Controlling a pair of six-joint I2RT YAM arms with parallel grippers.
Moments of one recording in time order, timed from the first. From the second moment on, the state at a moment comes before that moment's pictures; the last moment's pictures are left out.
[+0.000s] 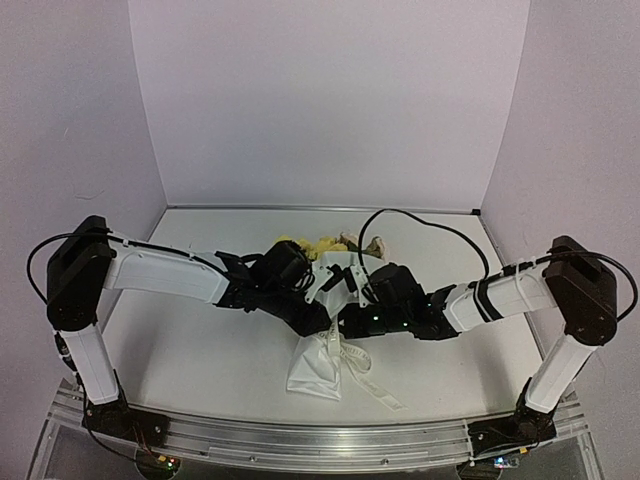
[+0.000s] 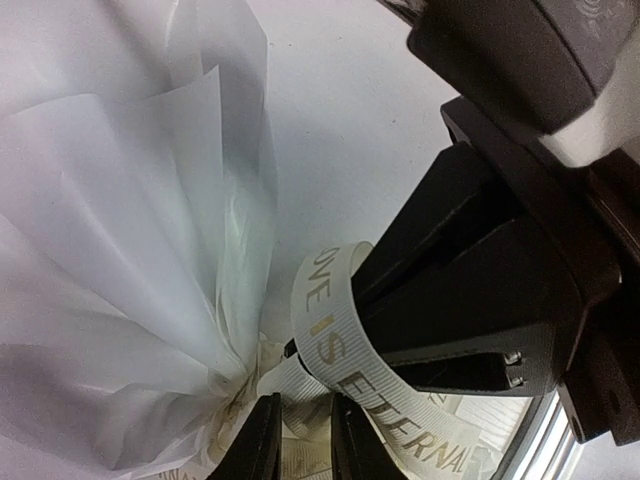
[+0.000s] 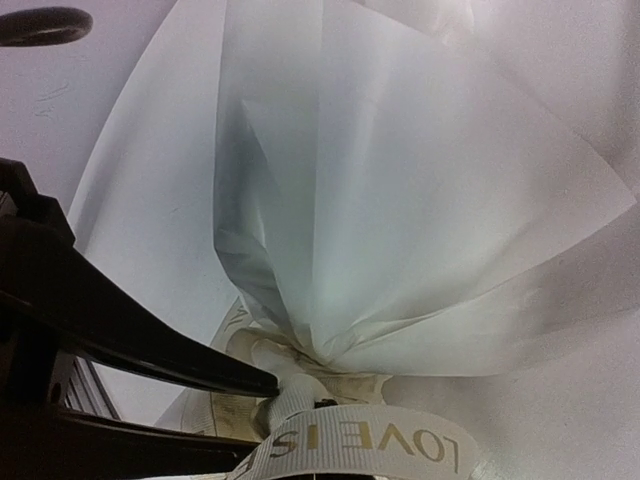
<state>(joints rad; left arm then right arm) -1.01 1.82 1.17 -0.19 0.21 -0.22 0.93 1.72 0.83 0.24 -0.14 0.65</state>
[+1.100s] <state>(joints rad) -0.98 1.77 1.14 -0.13 0.27 -0.21 0.93 1.72 0.83 0.32 -0.20 0.66</state>
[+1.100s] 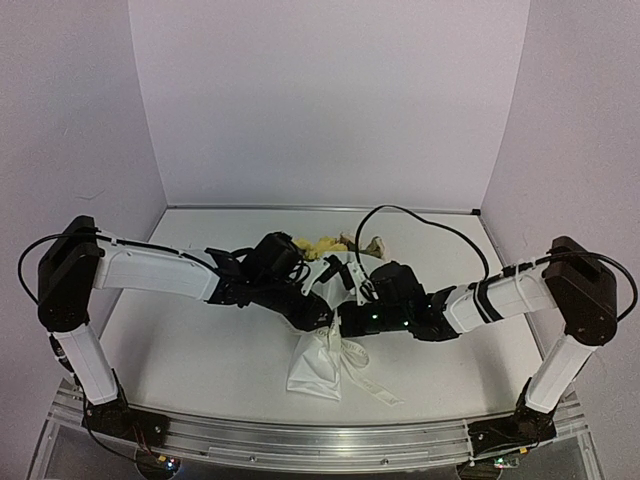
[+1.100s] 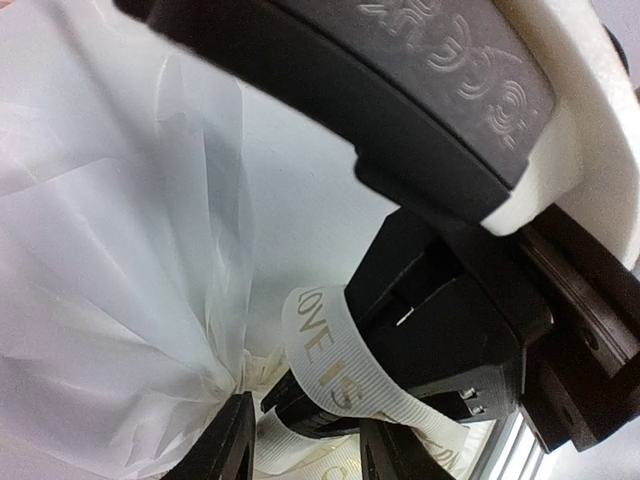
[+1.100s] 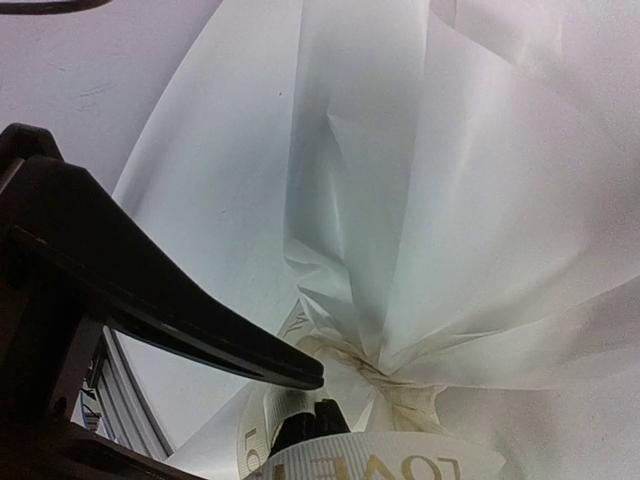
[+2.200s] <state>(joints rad) -0.93 1.74 1.10 -0.10 0.38 -0.23 0.93 1.71 0.78 0.40 -0.19 0.65</state>
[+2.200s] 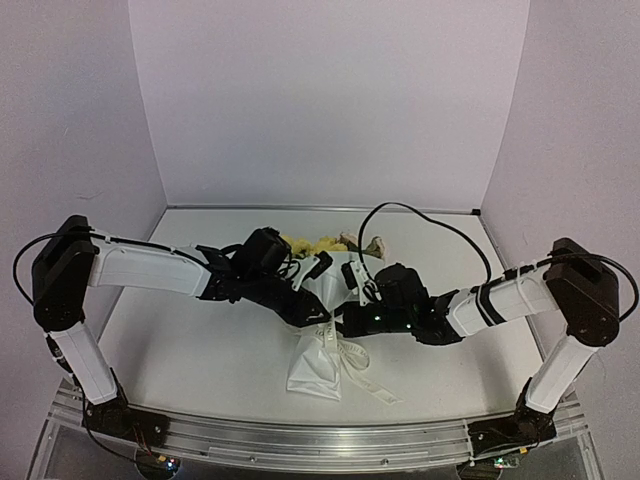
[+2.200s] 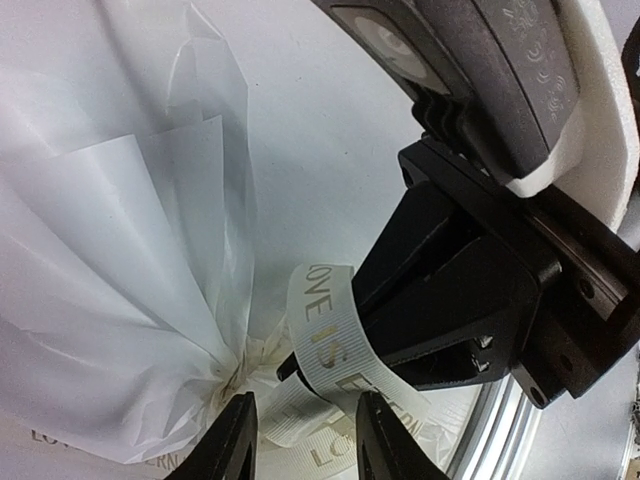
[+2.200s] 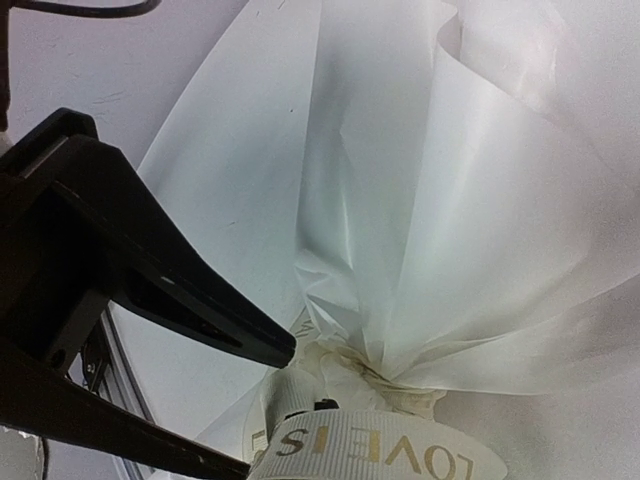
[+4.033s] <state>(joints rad) -0.90 1.76 1.03 0.02 0.43 -0.25 0.93 1.47 0.70 0.08 -0.08 0.60</state>
